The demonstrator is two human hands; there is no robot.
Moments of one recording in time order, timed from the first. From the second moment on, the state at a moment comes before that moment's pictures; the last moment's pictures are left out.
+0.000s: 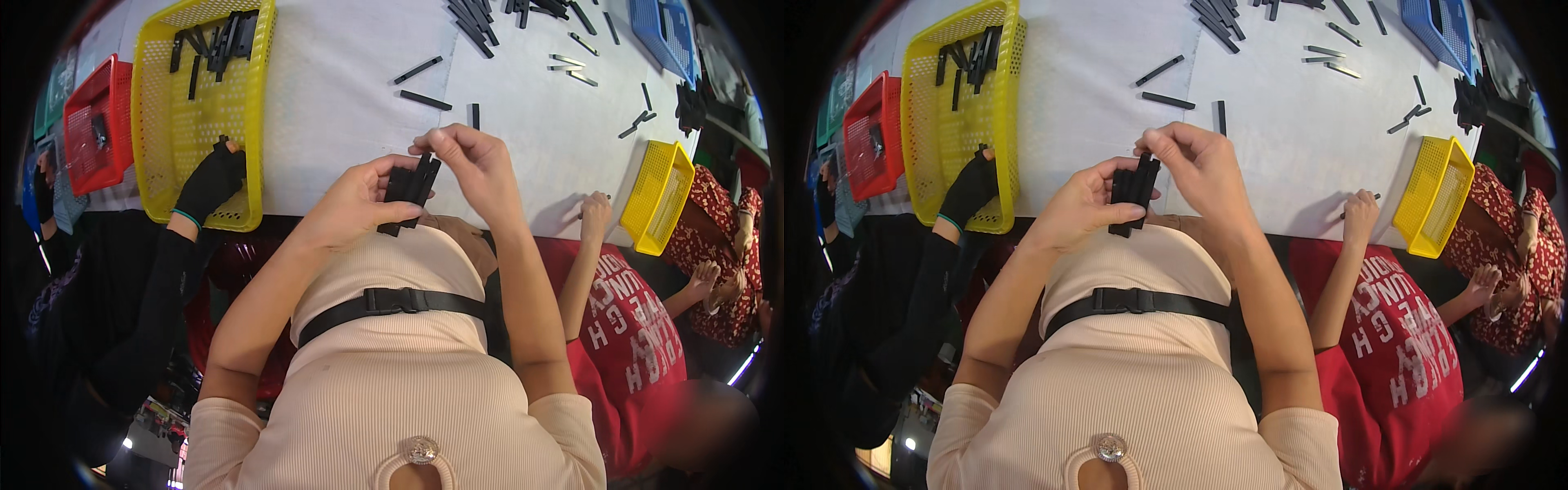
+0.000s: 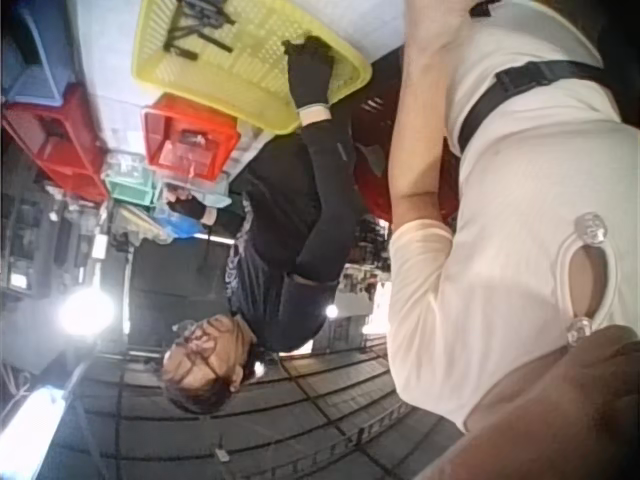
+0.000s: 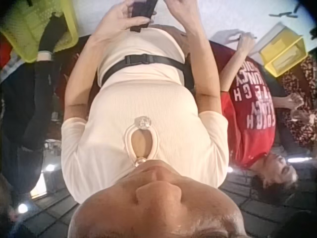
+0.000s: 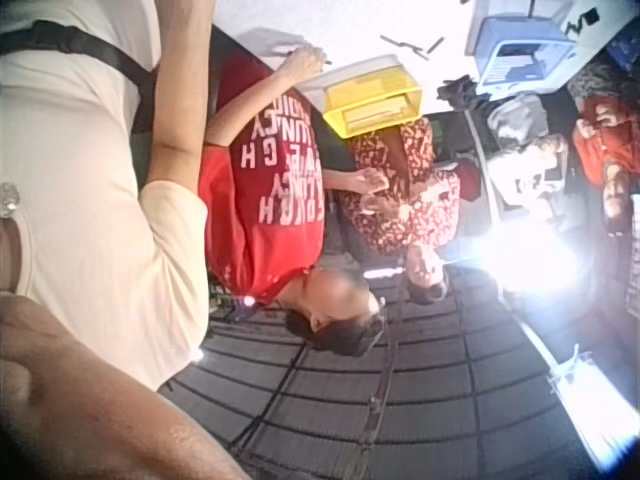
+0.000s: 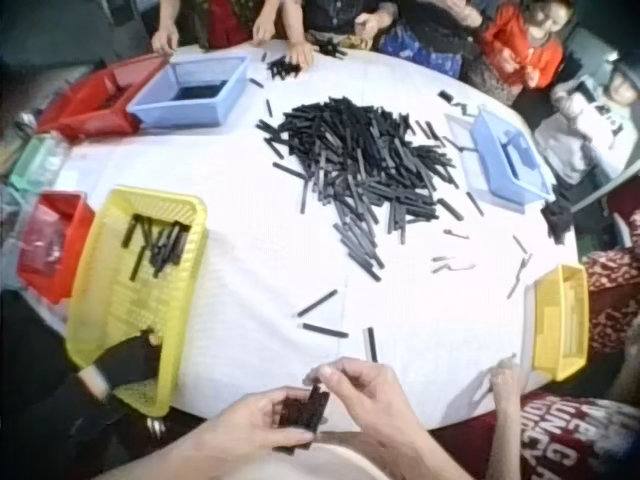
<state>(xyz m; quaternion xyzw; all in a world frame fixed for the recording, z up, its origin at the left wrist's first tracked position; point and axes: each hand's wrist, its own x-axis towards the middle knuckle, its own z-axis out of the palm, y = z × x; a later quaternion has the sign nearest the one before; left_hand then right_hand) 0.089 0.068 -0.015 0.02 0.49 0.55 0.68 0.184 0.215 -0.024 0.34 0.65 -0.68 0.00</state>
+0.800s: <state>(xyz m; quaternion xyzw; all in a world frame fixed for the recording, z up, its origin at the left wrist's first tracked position) 0.102 0.046 -0.044 -0.05 0.47 0.61 0.64 0.139 0.276 -0.107 0.10 0.98 -0.17 0.01</state>
